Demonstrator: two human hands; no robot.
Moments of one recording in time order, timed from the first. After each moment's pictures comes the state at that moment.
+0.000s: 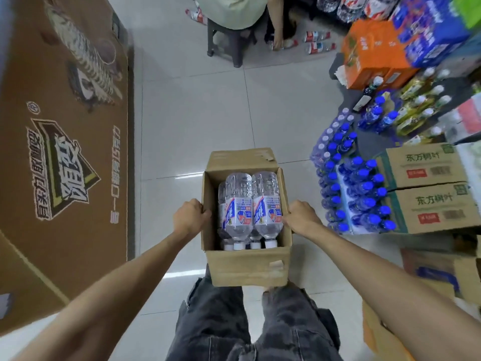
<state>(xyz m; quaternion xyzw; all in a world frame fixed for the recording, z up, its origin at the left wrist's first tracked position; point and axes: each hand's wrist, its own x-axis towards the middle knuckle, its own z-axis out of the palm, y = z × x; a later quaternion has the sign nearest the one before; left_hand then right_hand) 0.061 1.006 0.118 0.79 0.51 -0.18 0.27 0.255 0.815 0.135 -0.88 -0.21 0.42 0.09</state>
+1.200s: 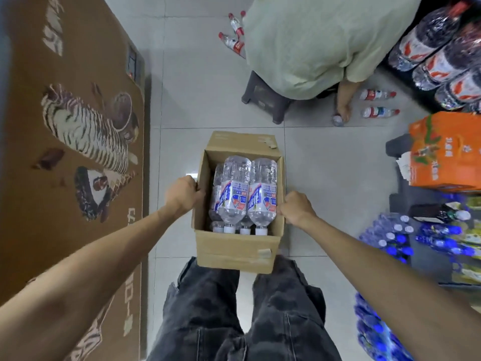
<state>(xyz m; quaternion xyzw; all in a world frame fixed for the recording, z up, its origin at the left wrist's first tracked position) 0.371 1.670 0.083 0.78 0.52 -0.20 0.28 0.567 1.479 0.106 -0.86 -0.17 0.47 0.10</state>
